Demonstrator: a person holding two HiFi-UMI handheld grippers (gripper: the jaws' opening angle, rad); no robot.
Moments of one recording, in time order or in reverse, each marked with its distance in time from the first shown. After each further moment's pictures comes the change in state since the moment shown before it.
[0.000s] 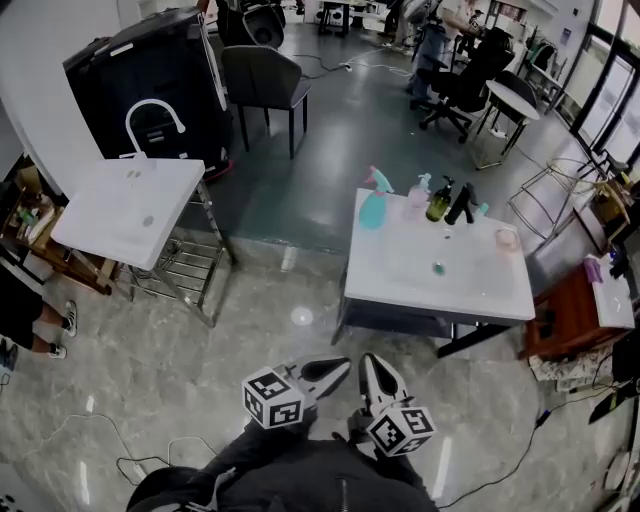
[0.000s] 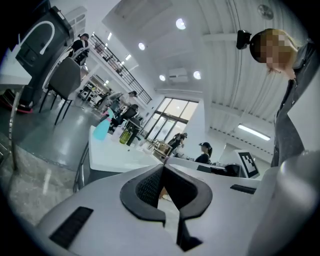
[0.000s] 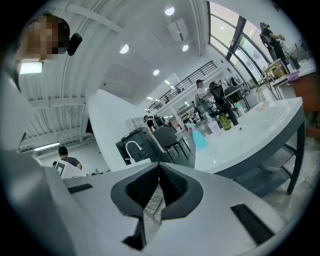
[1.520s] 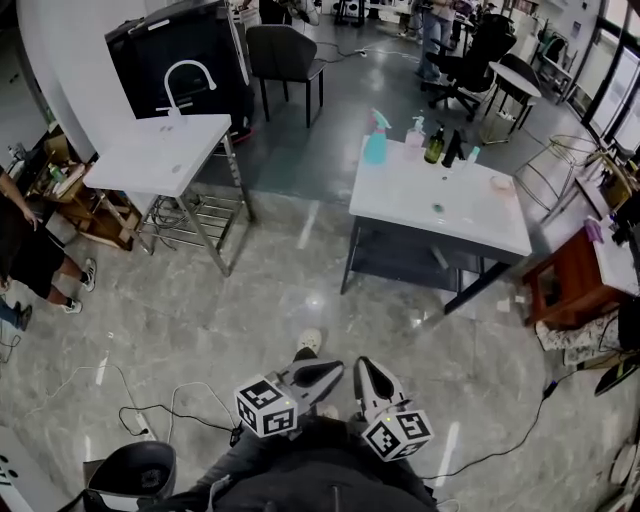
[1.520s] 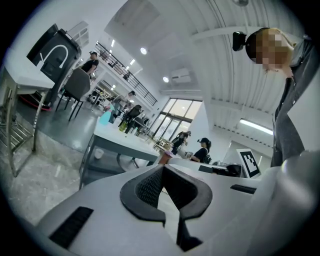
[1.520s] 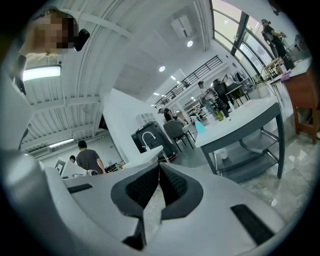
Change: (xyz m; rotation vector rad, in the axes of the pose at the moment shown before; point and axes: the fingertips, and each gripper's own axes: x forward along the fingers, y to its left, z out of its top) left arm -0.103 -0.197 -0.159 -0.004 -0.020 0.107; right arm -0.241 0.072 -0.102 -0.016 0.062 0.082
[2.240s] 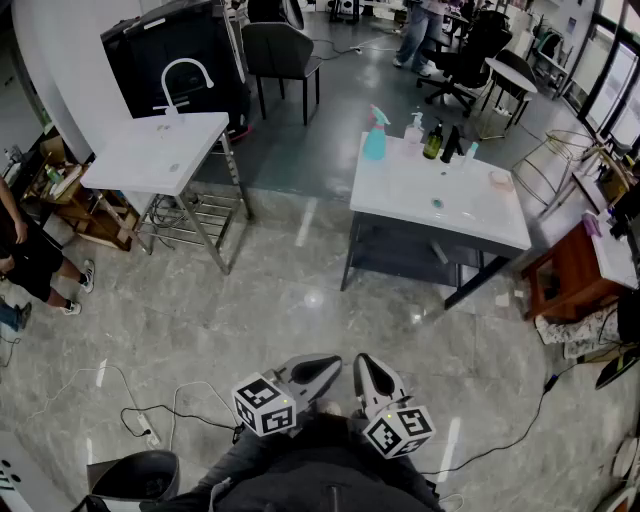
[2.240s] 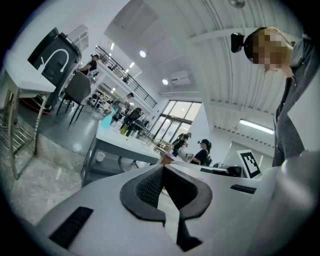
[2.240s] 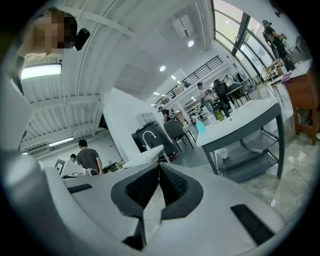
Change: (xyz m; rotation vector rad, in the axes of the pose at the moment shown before) left arm -0.013 0.003 0.009 0.022 -0.036 0.011; right arm 0.003 0.010 -0.003 -0.011 0.005 0.003
